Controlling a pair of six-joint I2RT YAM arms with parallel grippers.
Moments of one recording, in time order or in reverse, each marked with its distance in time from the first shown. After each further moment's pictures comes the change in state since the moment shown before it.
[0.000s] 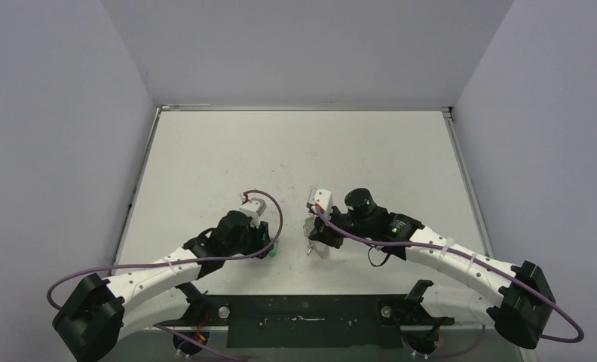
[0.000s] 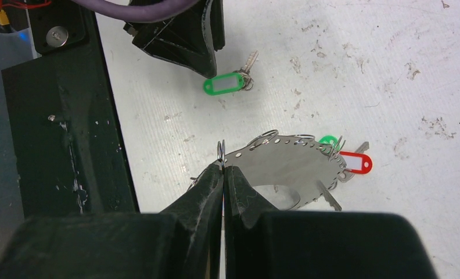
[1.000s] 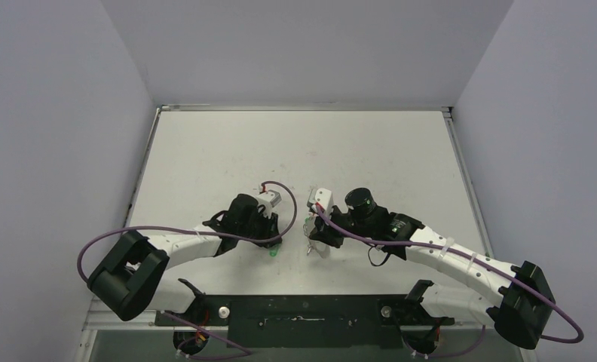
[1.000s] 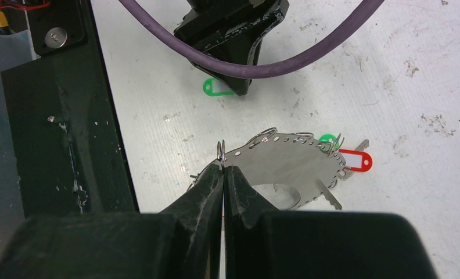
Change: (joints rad) left arm 0.130 0.378 0.116 0.182 0.285 0.164; right arm -0.006 0.000 0.000 -0.001 -0.001 0.007
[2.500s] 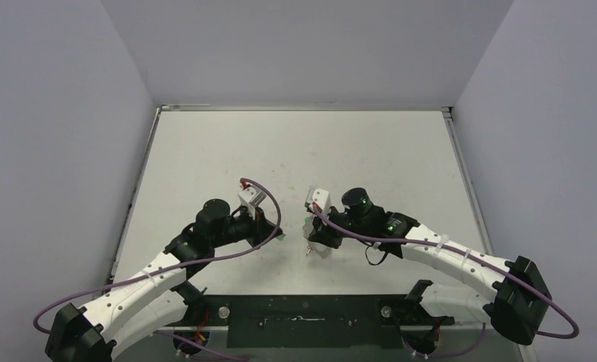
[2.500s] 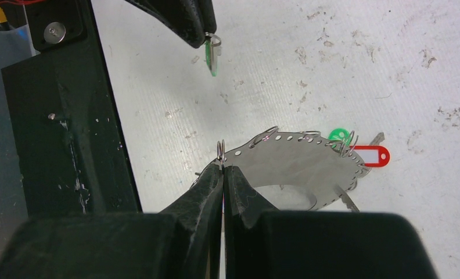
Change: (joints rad) left arm -0.027 -0.529 -0.015 -0.097 0.115 -0.020; right arm 0.000 0.030 0.000 0.003 -0.007 0.014
